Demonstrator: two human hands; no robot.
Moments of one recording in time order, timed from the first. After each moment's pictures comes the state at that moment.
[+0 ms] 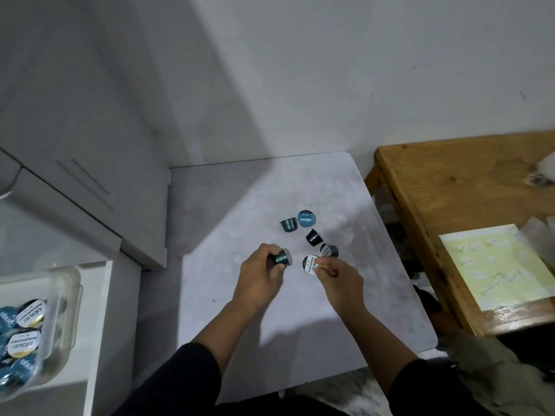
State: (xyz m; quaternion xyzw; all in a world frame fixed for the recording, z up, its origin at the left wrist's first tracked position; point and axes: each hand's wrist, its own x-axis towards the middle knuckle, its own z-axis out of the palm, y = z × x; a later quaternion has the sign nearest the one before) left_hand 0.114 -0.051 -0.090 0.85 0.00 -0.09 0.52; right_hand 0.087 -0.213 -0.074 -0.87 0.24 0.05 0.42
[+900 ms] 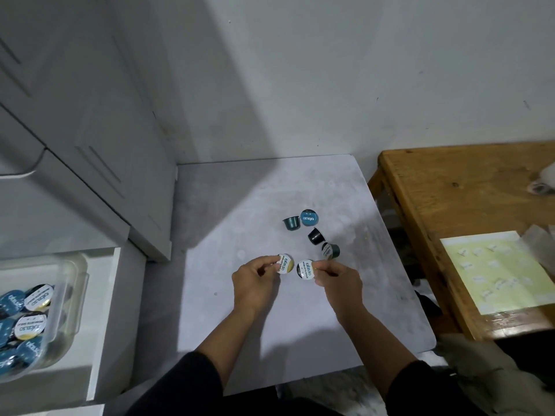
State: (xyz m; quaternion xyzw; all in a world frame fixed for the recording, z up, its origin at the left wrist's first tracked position) left_hand 0.096 -0.055 -0.087 0.76 0.19 -0.08 0.61; right_hand 0.079 -0.206 -0.069 -0.79 0.29 0.06 0.53
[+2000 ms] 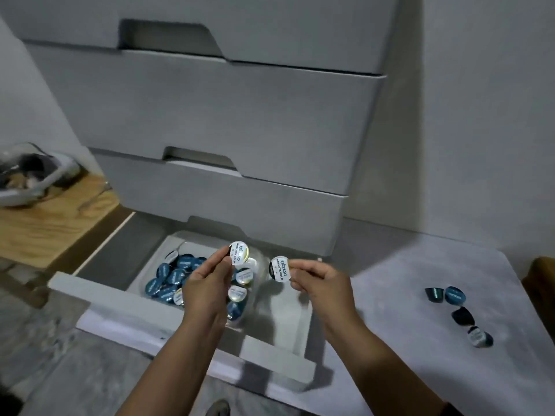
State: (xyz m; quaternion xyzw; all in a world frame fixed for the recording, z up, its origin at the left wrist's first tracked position) left_hand -0.010 0.235 0.055 0.46 0.35 0.22 0.78; right_hand 0.037 0.079 0.067 -0.67 0.01 0.16 0.72
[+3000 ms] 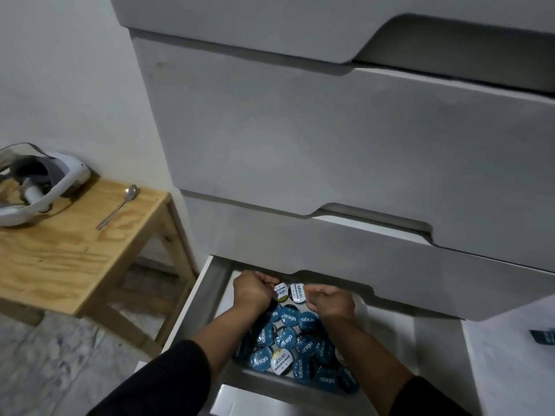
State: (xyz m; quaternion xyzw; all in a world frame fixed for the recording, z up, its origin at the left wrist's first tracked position) left_hand 0.090 0.457 -0.019 0.77 0.35 -0.06 0.53; right_hand 0.116 0.315 -0.041 -0.75 0.20 0.19 0.60
